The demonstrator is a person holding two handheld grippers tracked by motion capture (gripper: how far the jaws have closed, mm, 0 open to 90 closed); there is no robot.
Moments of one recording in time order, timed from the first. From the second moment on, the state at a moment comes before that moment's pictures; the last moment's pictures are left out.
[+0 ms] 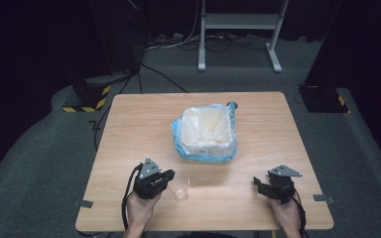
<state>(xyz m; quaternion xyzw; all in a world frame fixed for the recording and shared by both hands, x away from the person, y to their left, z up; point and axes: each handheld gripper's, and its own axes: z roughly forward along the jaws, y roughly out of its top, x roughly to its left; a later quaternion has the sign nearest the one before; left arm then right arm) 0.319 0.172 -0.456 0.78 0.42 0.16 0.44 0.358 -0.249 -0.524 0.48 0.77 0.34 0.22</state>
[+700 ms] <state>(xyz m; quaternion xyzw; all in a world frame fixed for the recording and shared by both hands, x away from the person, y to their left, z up) 0.321 0.169 -0.445 0.78 0.41 0.17 0.44 0.358 -0.249 -0.524 0.48 0.77 0.34 0.22</state>
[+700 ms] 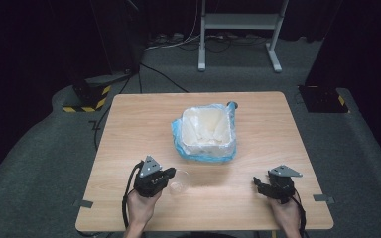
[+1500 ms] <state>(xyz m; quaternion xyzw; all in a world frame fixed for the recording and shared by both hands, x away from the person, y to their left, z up) 0.332 0.167 -0.407 0.77 0.40 0.16 0.47 0.358 -0.249 -0.524 0.48 0.77 0.34 0.22</state>
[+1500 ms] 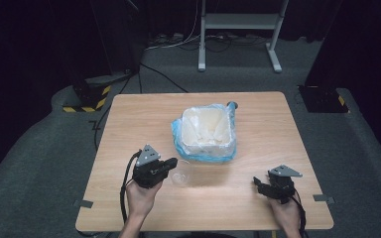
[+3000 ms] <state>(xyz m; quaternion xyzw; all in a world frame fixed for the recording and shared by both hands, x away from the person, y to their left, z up) 0.374 0.151 -0.311 0.75 0.38 0.14 0.53 0.358 -0.249 -0.524 0.48 0.77 0.34 0.22</state>
